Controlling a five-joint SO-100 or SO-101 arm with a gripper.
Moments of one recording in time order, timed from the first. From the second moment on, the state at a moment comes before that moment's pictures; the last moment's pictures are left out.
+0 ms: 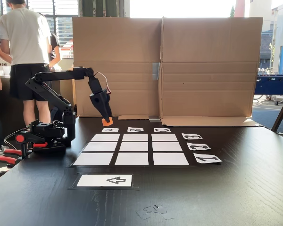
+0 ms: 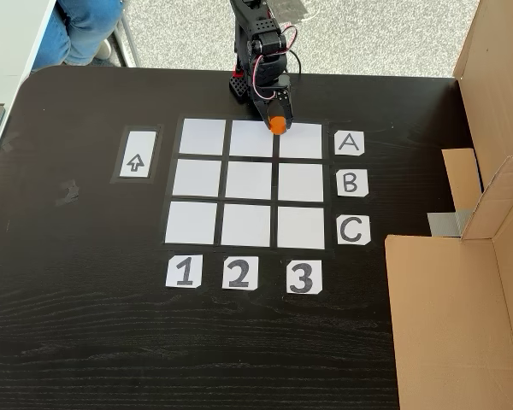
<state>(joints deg) -24.1 136.1 136.1 75.1 19.6</state>
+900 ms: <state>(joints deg) -38.3 116.8 136.1 61.1 32.7</state>
